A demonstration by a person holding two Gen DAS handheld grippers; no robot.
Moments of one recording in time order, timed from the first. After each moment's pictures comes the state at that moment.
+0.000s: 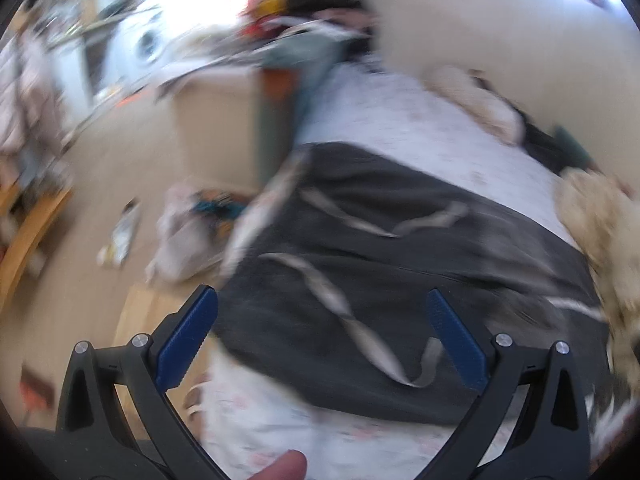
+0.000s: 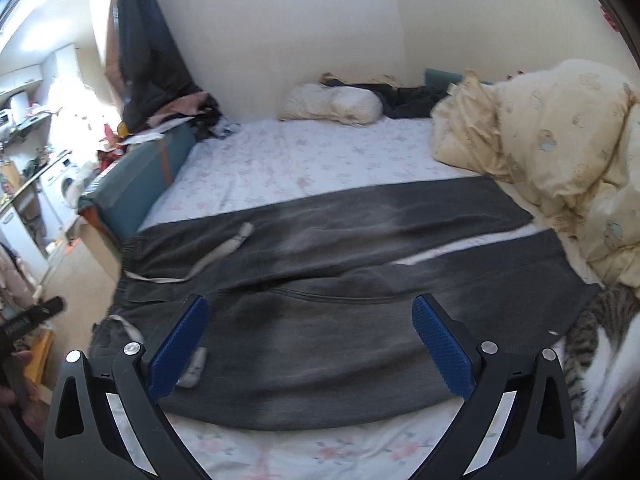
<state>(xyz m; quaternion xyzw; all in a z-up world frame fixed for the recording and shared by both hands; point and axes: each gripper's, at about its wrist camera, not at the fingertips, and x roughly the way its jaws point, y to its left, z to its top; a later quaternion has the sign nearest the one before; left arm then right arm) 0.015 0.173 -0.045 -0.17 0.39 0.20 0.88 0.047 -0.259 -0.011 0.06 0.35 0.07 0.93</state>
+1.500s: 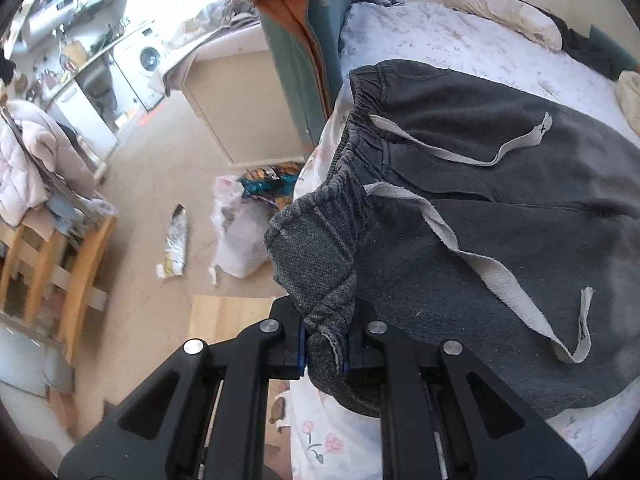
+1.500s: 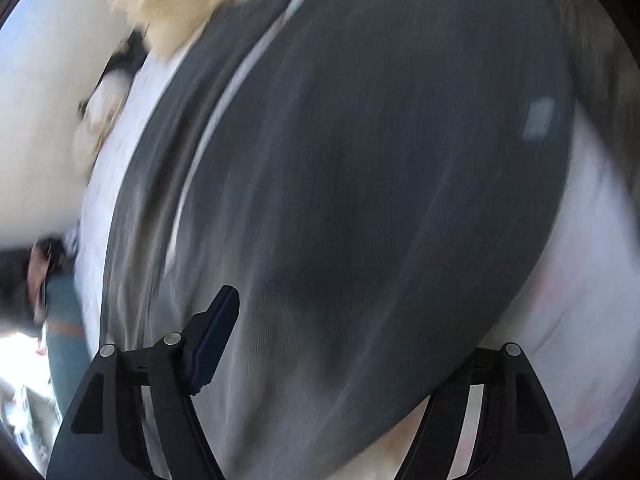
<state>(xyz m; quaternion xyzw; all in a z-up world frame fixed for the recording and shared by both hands) 0.056 0.166 -0.126 -0.02 0.49 0.23 0.84 0.148 -0.512 -0.197 0.42 0.47 -0.20 0.75</state>
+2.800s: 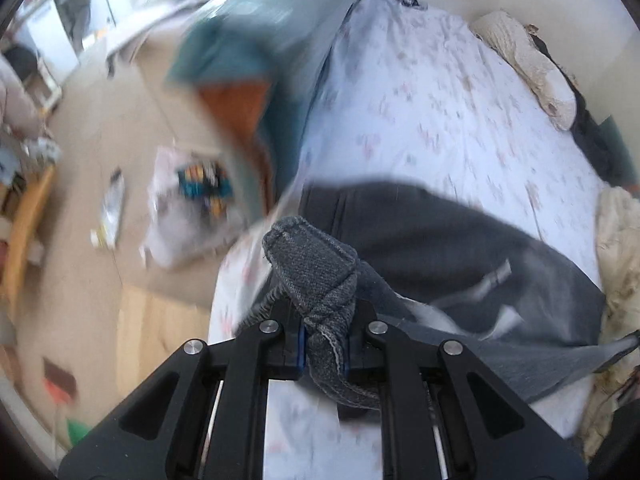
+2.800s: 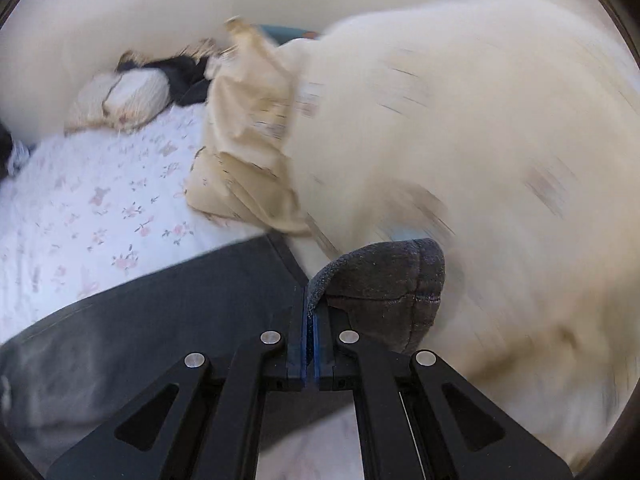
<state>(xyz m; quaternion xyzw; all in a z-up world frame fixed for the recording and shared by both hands) 0.250 0.235 -0.056 -0.19 0.54 0.18 0.80 0.408 -0.561 -0.044 0.01 0.44 -0.18 0.88</state>
